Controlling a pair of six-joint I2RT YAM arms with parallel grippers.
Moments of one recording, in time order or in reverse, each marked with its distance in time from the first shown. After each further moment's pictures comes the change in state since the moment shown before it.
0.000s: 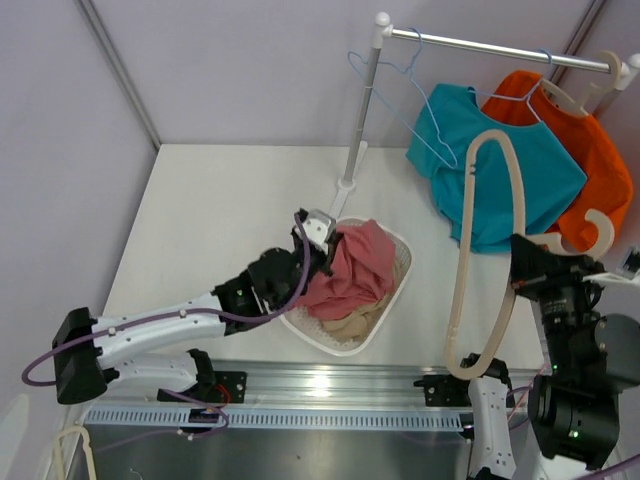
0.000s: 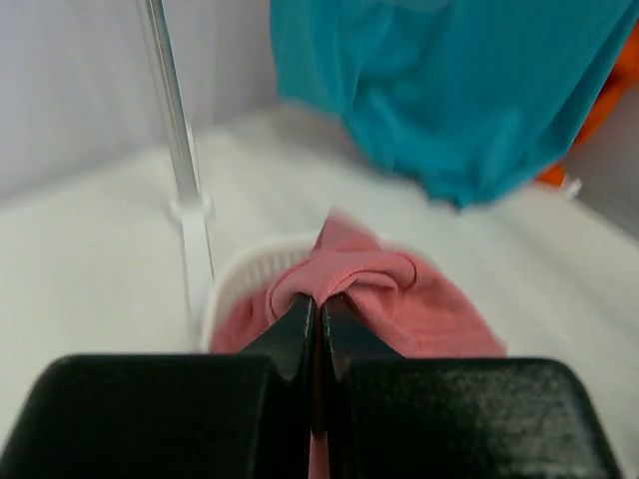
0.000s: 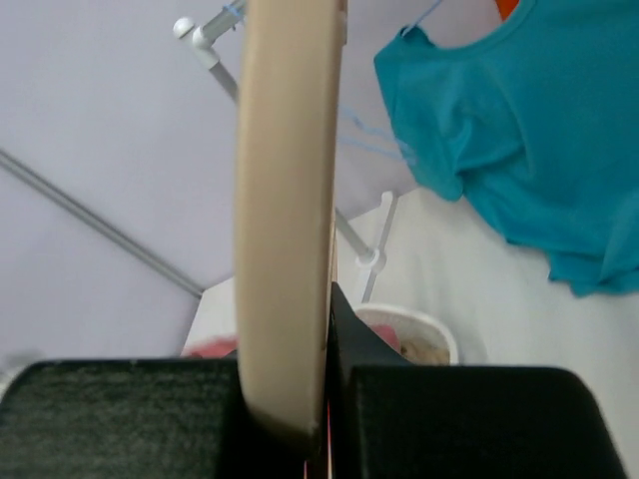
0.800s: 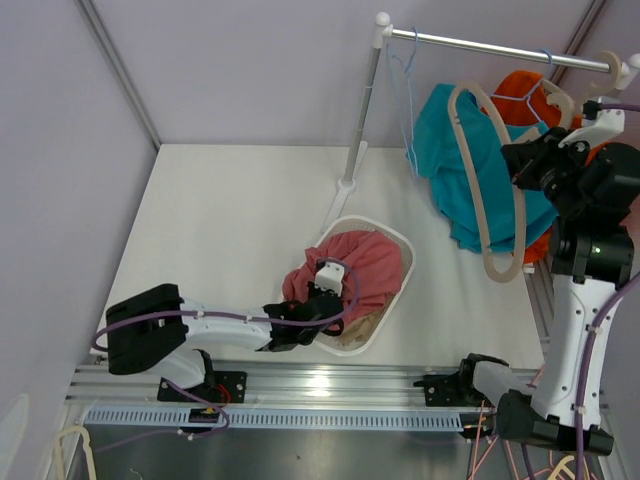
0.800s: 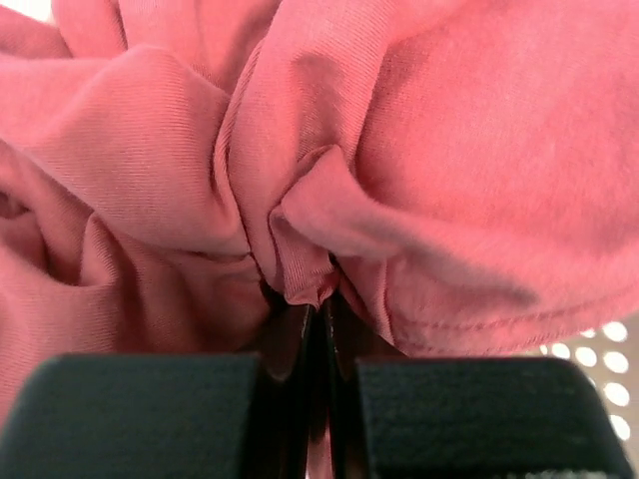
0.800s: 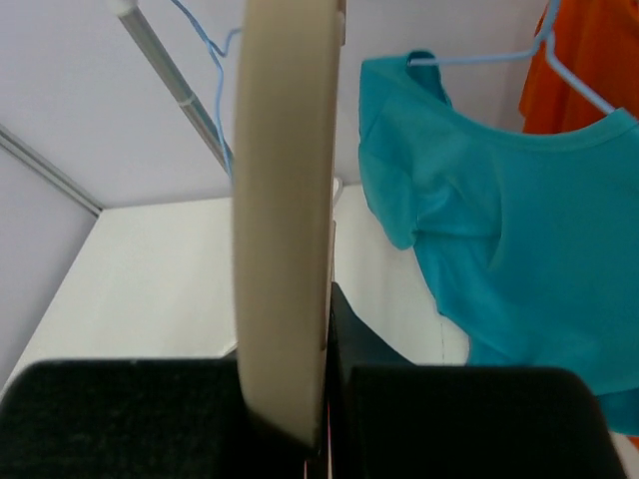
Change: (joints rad) left arm -0.109 0.349 -0.319 -0.048 -0.167 -0.587; right arm 0.028 0.642 0.272 0.215 -0.149 -0.378
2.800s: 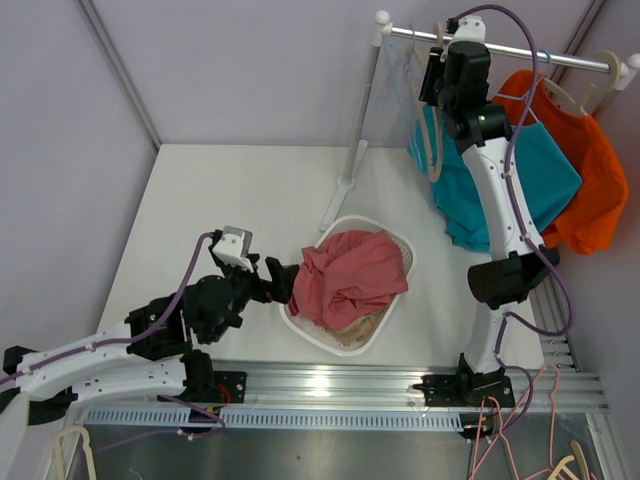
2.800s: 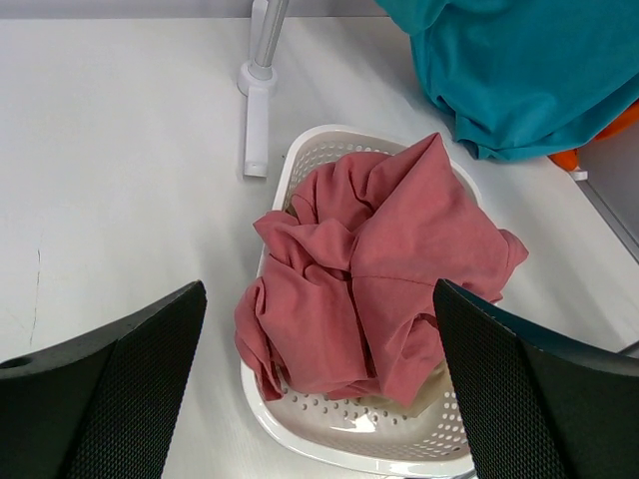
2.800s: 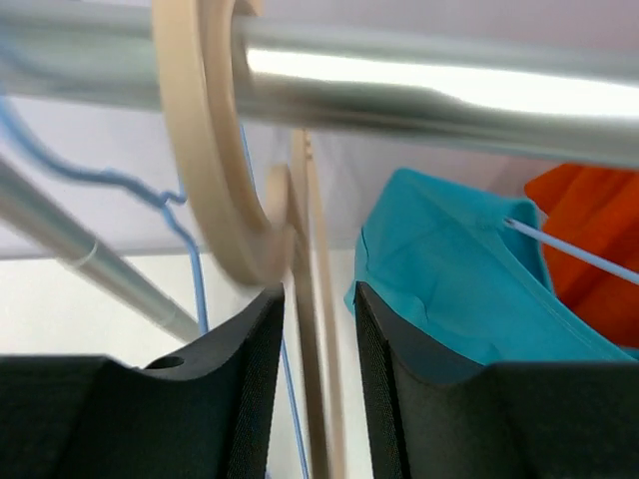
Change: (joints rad) left arm -0.002 -0.813 0.223 -0.679 -0.108 0.104; right arm 0.489 0.922 0.800 -0.019 0.676 -0.169
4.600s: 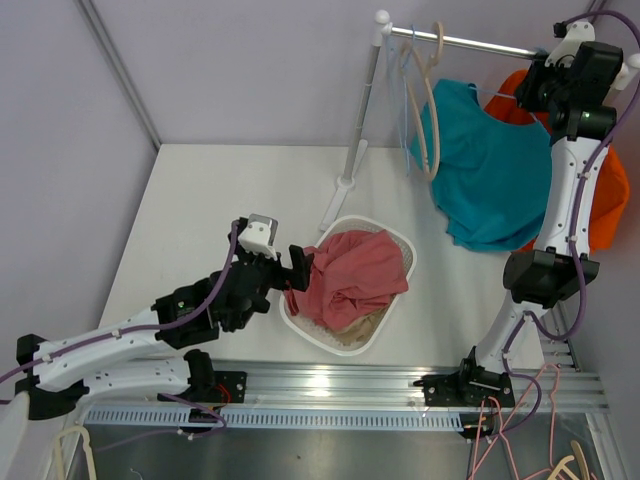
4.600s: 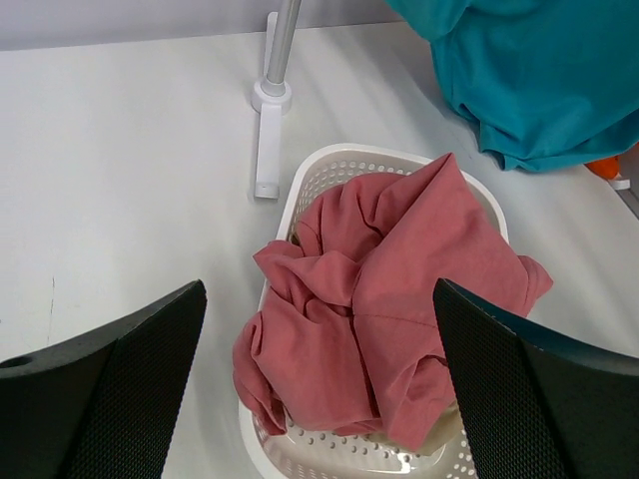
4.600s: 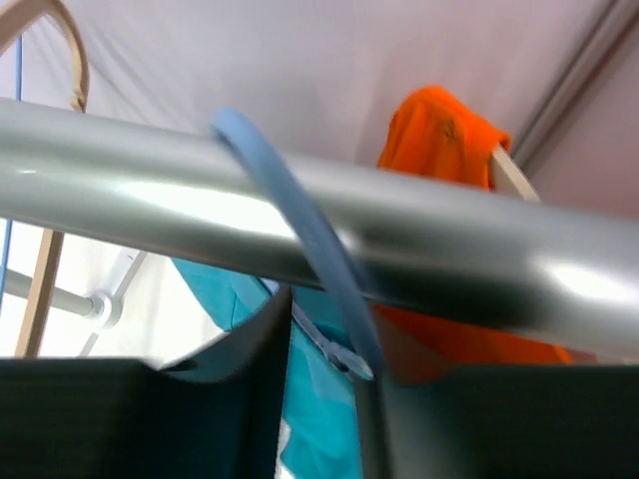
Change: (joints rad) left arm 0.044 0.167 0.062 0.100 -0.009 0.071; right arm -0.505 -0.016 0.045 -0.171 -0.541 -0.166
